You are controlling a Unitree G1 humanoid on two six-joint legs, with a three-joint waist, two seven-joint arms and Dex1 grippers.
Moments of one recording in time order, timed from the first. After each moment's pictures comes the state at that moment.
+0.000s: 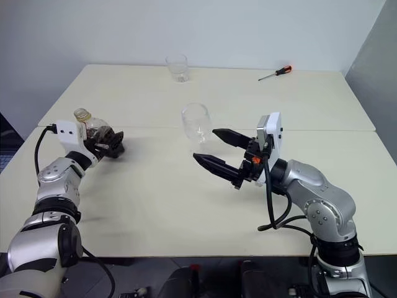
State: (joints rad) left arm -0.80 0.64 0.30 1.14 -0.20 -0.23 -0.63; right arm -0.44 -0.39 0.00 -0.51 0.86 0.71 0.61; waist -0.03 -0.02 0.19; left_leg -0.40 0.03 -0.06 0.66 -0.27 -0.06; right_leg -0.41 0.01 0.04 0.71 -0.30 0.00
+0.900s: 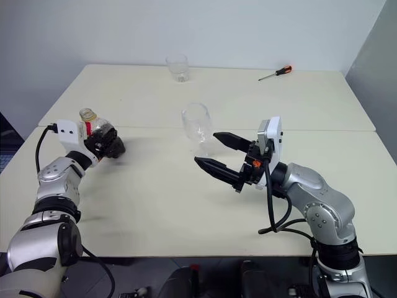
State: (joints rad) left arm -0.81 0.64 0.30 1.14 -0.20 -0.22 -0.65; right arm -0.41 -0.39 0.01 -0.51 0.84 0.68 0.62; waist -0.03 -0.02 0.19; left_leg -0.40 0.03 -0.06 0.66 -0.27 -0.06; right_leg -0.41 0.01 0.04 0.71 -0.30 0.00
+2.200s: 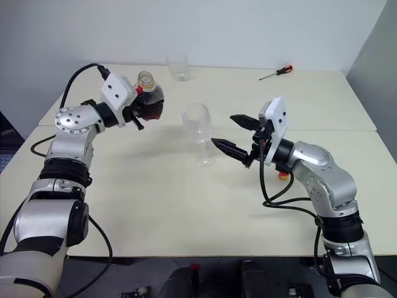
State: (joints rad) left arm -1.09 0.61 -0.03 0.96 0.02 -0.40 -0.89; right arm -0.59 -0.47 0.04 -0.26 0.60 0.58 0.69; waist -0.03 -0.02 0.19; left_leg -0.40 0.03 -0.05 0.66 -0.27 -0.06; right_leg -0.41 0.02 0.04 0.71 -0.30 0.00
